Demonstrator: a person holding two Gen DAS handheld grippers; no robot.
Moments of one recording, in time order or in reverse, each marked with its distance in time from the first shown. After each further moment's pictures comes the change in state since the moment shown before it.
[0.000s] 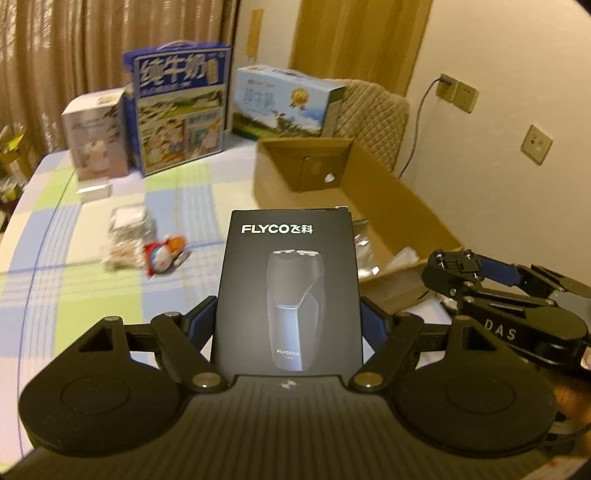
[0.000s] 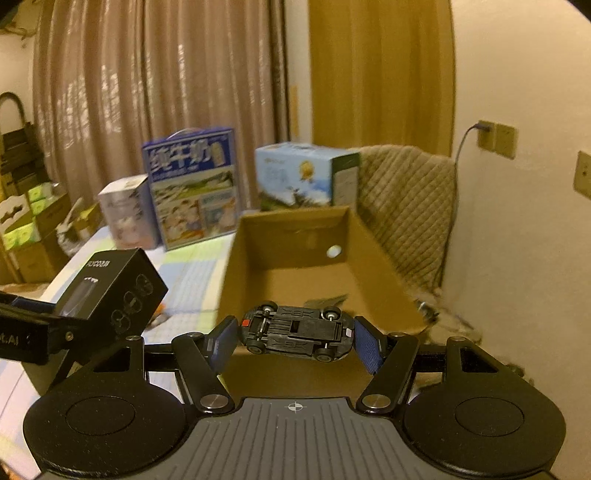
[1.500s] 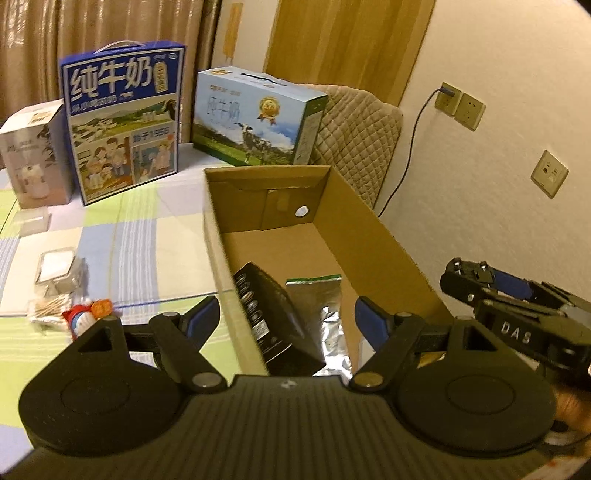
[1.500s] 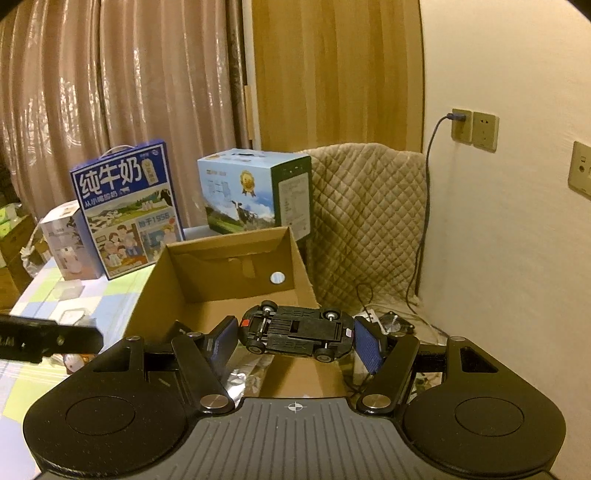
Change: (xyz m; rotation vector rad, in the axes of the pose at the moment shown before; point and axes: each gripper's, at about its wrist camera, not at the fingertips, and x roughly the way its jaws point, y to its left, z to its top) left arm 0.108 -0.039 0.080 -0.044 0.001 -0.042; right arm 0.071 -0.077 0.047 0.059 0.023 -0.031
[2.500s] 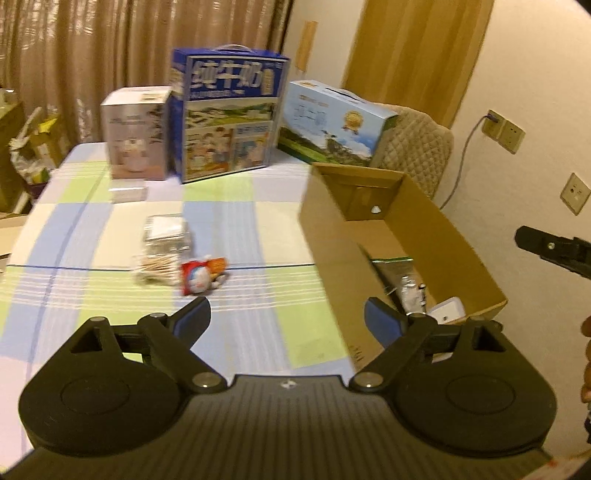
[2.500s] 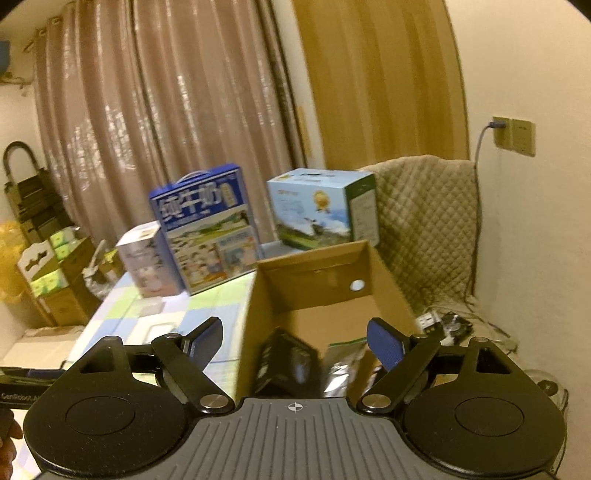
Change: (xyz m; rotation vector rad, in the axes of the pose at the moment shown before) left arm -0.099 0.094 -0.061 -0.086 -0.048 0.133; right arm -0.069 0.069 0.001 0.042 -0.032 0.193
